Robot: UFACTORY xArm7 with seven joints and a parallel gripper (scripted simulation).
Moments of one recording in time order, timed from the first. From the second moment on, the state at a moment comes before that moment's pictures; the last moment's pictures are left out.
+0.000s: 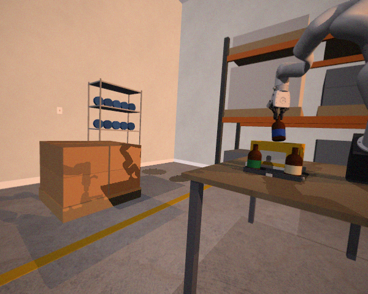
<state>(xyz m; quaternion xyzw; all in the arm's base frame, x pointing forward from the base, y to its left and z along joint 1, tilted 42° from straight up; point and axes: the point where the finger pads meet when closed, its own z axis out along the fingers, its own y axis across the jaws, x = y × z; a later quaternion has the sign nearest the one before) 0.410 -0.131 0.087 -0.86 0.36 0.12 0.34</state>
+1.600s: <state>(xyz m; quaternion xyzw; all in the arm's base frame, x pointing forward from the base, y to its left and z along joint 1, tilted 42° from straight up) 0.410 -0.131 0.081 -0.86 0.36 0.12 0.33</state>
